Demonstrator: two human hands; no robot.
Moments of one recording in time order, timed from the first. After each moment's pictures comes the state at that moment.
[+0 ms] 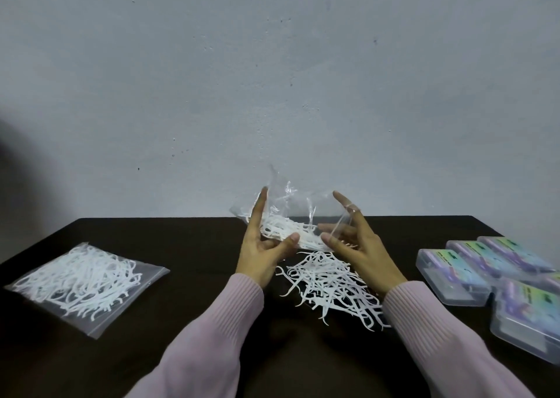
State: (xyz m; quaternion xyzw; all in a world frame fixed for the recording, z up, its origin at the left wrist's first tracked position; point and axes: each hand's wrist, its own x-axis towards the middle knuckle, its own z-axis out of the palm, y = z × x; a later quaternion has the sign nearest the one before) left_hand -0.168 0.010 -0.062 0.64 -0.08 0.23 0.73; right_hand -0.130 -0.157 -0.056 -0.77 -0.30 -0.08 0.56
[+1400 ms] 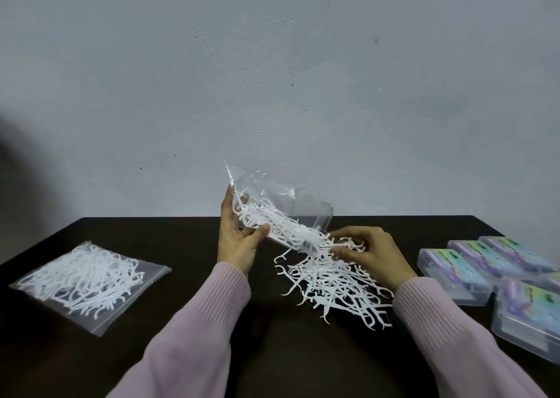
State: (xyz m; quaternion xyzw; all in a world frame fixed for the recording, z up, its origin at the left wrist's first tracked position) left_hand -0.165 0.035 -0.053 0.59 0.02 0.29 0.75; right_hand -0.116 -0.173 -0.058 -0.85 -0.26 -0.07 0.45
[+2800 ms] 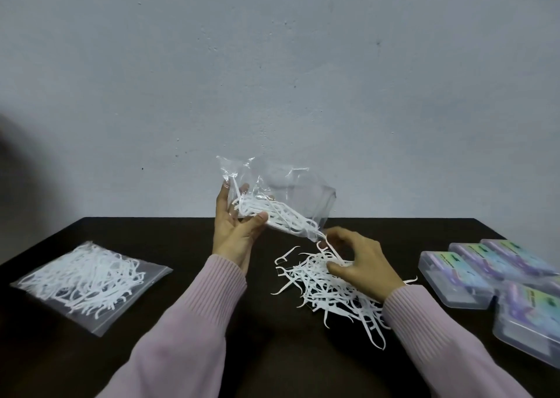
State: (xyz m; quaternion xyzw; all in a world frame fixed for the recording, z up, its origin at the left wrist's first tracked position) left_hand -0.168 0.038 -0.035 0.48 -0.02 0.27 0.83; right_hand -0.123 -0.158 -0.067 -0.88 -0.28 -0.11 0.37
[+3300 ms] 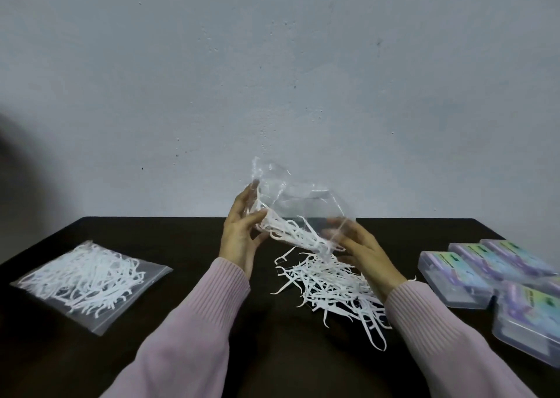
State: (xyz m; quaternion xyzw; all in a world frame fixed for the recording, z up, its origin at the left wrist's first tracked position) left_hand -0.166 0.032 -0.037 0.53 -0.02 0.22 0.82; right_hand -0.128 -0.151 -0.058 -0.71 -0.18 0.04 0.68
